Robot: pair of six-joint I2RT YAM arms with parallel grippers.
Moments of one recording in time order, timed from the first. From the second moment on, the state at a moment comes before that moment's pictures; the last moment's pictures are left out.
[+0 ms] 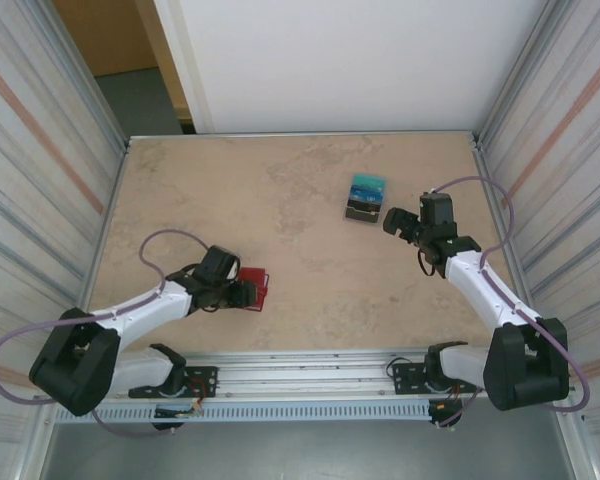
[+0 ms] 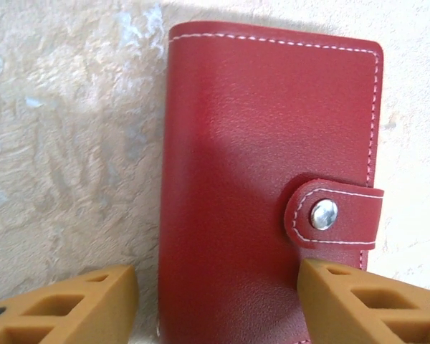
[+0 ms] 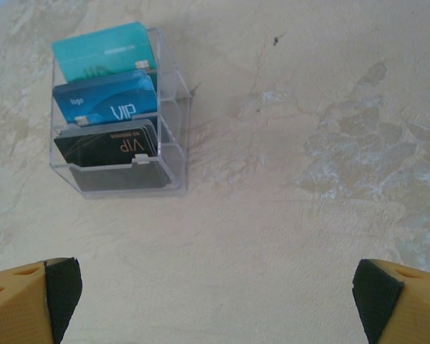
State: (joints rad) left arm -0.56 1.22 0.49 -0.37 0.08 -0.52; right arm 0.17 1.20 0.75 -0.32 0.09 0.49
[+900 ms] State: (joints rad) left arm -0.60 1.15 0.39 -0.13 0.24 -0.74; right arm 0.57 1.43 0.80 -0.27 -0.23 0.75
